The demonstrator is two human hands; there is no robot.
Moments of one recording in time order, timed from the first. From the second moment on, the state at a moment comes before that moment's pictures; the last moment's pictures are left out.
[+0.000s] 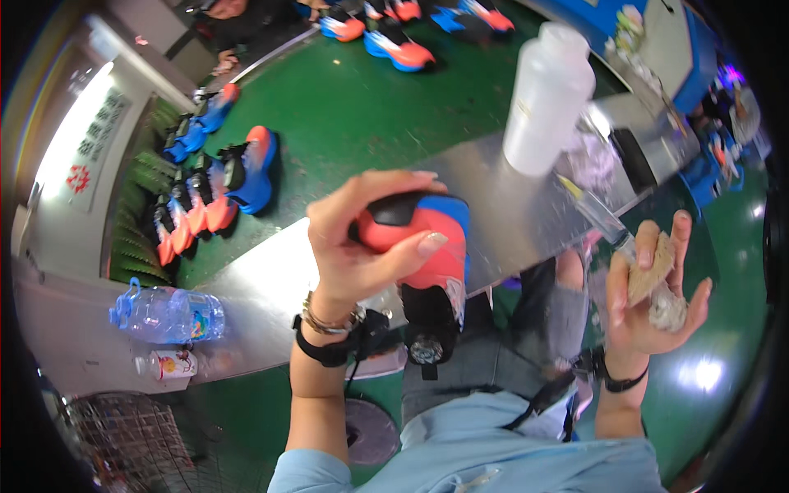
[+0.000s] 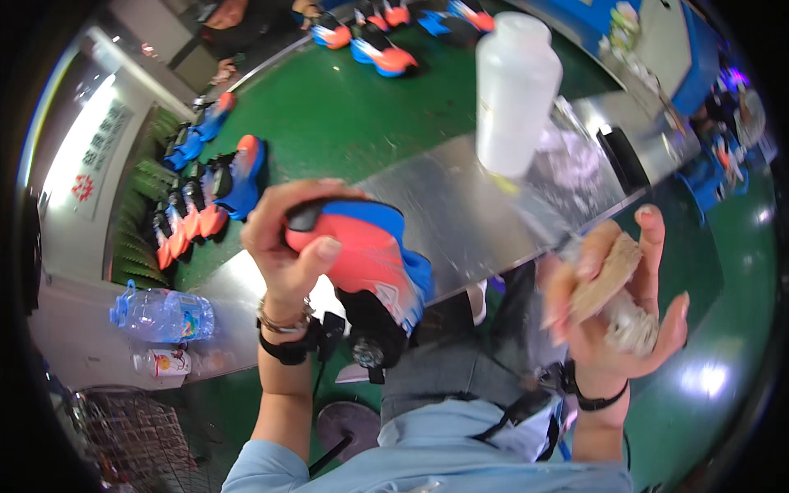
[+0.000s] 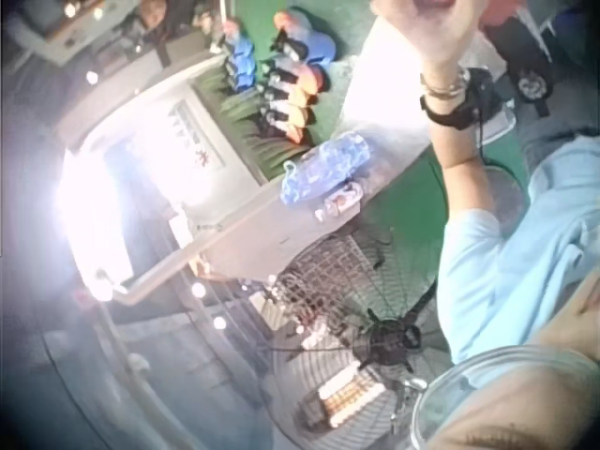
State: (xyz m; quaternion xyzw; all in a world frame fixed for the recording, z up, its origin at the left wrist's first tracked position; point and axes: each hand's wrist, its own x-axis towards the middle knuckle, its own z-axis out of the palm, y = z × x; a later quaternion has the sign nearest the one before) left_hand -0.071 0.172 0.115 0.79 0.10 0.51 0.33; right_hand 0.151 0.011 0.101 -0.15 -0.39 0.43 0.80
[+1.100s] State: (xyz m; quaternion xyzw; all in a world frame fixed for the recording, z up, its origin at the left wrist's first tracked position) left_hand -0.045 0.233 0.087 0.79 0.13 0.51 0.31; right_hand 0.154 0.070 0.056 -0.15 -0.43 0.53 0.71
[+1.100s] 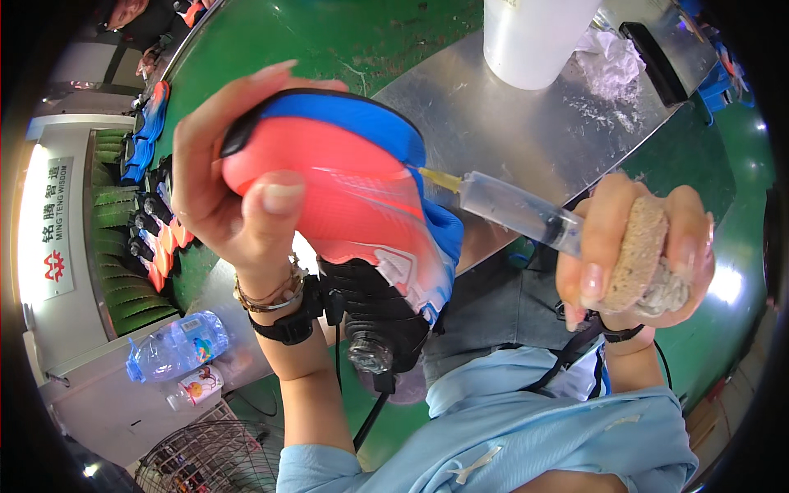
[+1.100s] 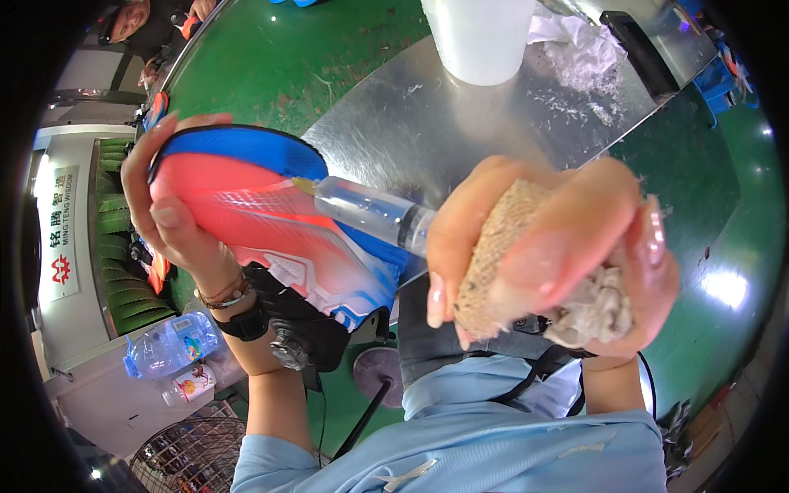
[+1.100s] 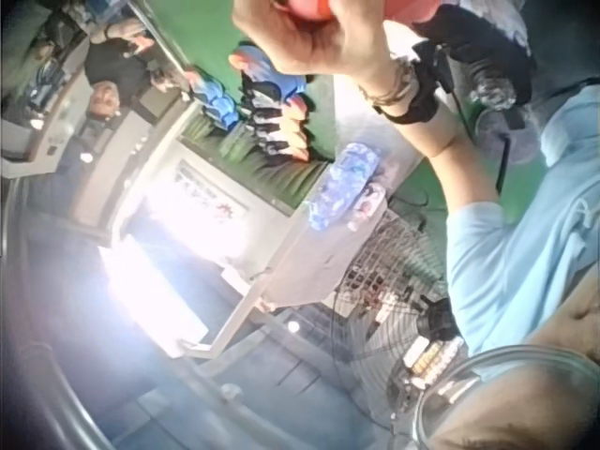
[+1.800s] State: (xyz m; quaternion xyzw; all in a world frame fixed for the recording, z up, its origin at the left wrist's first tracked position) left_hand -0.075 0.270 0.063 0.77 0.30 0.54 0.15; right_hand 0.127 0.048 0.007 -0.20 -0.25 0.63 0.71
